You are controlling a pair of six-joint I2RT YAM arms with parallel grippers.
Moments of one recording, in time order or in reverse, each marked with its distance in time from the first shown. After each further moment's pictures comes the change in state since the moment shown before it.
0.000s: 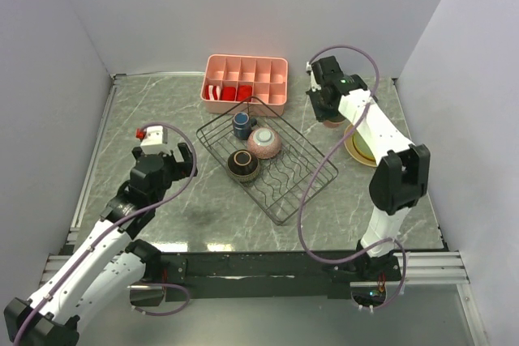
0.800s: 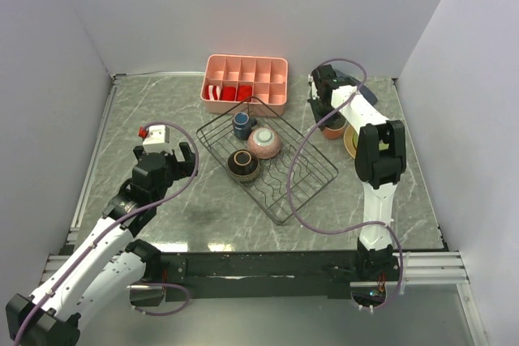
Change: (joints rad) left arm 0.007 0.032 0.000 0.011 -0.001 0.021; right arm -0.099 0.324 0.091 0.047 -0.061 -0.014
